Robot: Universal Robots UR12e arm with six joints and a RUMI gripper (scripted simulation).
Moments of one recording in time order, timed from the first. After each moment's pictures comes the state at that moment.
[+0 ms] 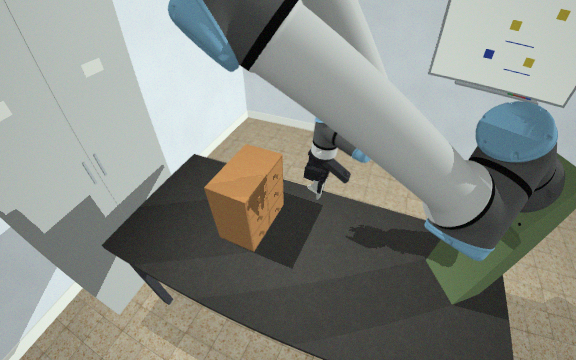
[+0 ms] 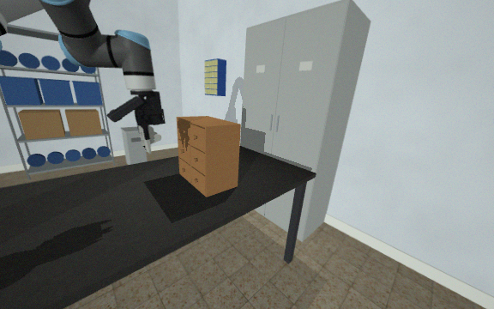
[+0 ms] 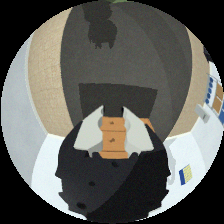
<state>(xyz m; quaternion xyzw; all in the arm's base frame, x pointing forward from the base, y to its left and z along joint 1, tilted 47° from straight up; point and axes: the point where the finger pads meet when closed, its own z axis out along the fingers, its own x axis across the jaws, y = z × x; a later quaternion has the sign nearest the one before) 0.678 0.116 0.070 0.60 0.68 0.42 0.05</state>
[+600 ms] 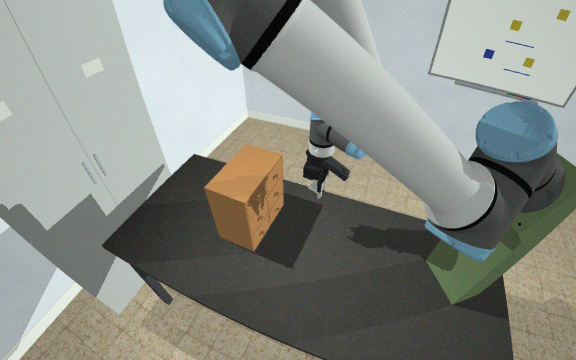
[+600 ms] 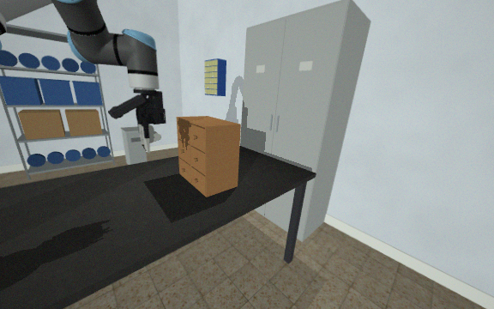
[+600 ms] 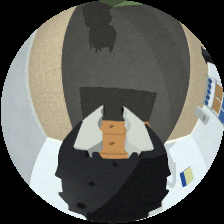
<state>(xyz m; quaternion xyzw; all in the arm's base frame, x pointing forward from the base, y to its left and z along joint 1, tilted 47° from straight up) 0.673 0.113 0.071 0.60 0.69 0.40 0.03</state>
